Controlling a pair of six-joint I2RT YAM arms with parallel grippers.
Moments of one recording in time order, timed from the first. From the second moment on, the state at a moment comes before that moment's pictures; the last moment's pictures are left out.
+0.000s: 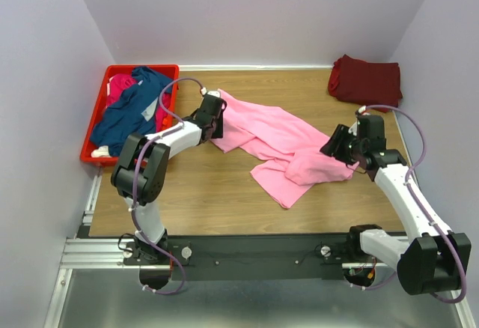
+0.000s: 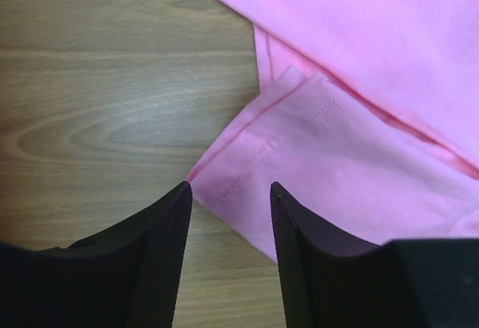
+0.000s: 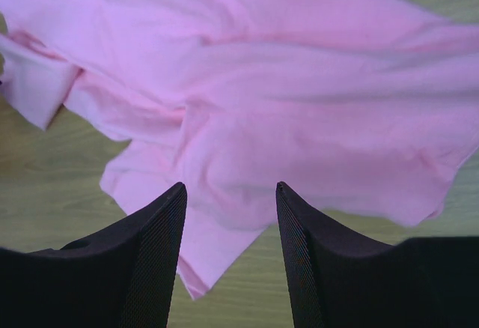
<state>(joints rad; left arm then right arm) -0.43 1.81 1.15 -0.17 -0.25 -0.32 0.08 1.07 0.81 -0.49 -0.13 0.46</state>
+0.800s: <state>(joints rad) -0.60 1.62 0.85 -0.21 -0.15 -0.69 0.08 1.05 0.63 -0.46 -0.35 0.48</state>
